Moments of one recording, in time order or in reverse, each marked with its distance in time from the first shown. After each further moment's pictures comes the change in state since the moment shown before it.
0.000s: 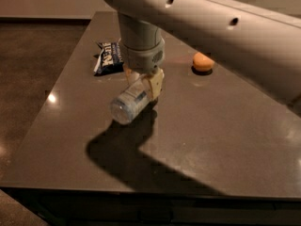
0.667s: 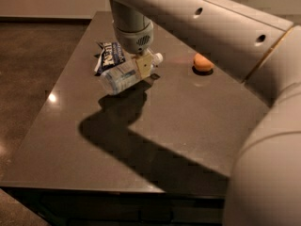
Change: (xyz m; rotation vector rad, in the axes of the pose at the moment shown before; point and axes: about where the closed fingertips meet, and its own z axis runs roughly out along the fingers) arm 0.050 -0.059 -0.002 0.066 0.082 0.287
